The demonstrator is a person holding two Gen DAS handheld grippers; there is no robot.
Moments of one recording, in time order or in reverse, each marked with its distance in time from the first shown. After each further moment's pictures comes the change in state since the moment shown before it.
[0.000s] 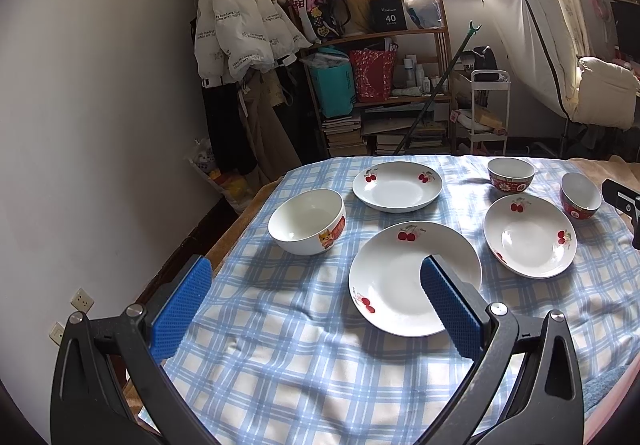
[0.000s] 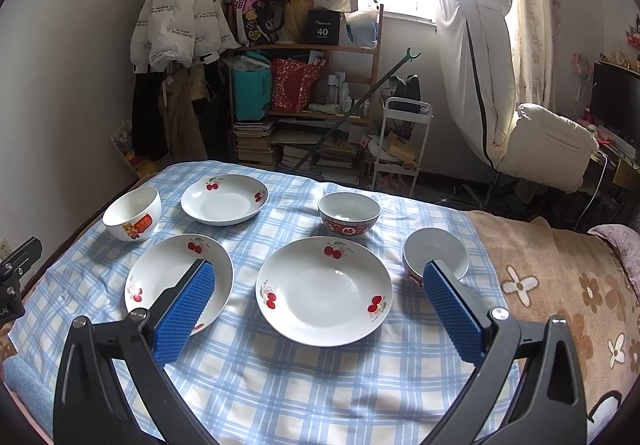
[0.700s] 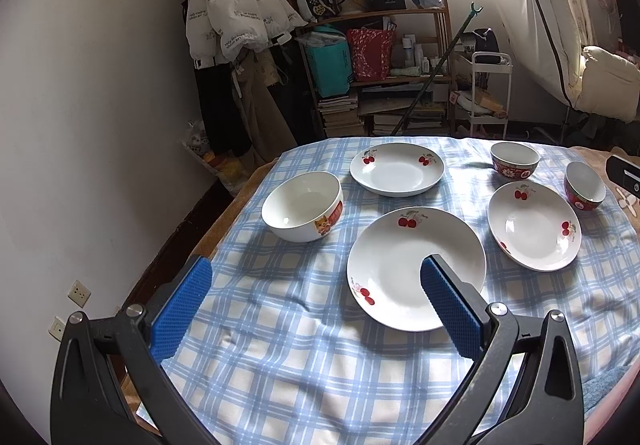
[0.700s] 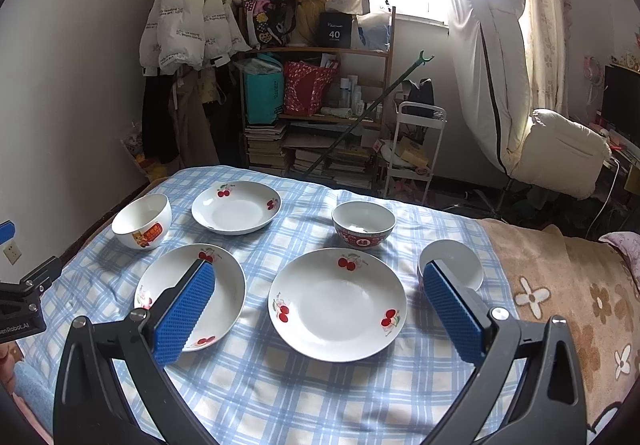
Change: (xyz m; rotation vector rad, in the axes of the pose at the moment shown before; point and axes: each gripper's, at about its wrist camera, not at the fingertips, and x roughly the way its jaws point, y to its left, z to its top) left arm 0.027 0.002 0.010 0.011 0.092 -0.017; right arm 0.014 0.008 0.016 -0.008 -0.003 0.041
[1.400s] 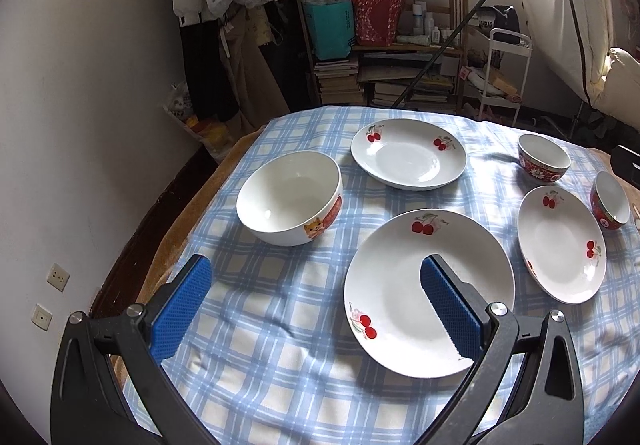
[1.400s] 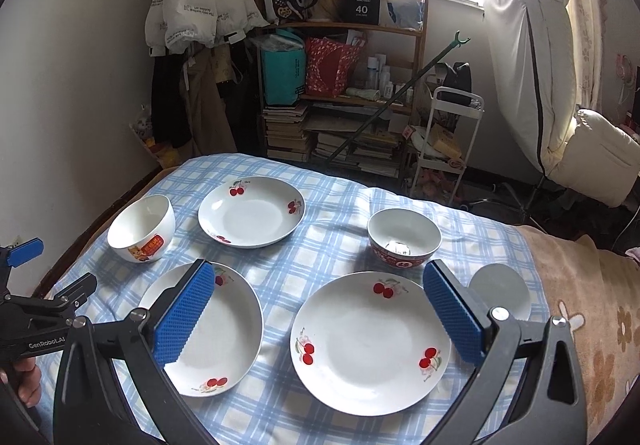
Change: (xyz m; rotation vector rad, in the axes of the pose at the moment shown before) left arm 0.099 0.000 0.030 -0.051 0.153 -0.034; right arm 0.088 0.027 0.039 -0.027 0.093 0.074
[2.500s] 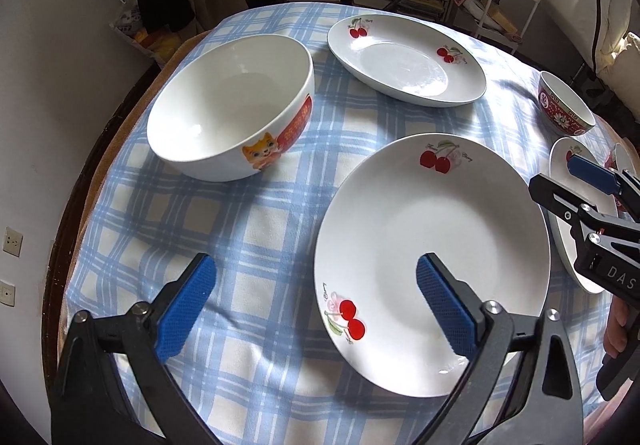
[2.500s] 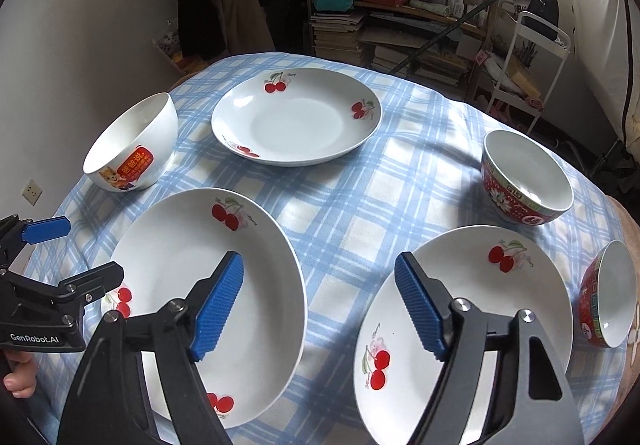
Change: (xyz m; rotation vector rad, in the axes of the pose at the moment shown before) left arm 0.117 -0.008 -0.019 -0.025 0.325 -0.163; right arm 0.141 0.044 -0.044 -0.076 0.288 0.160
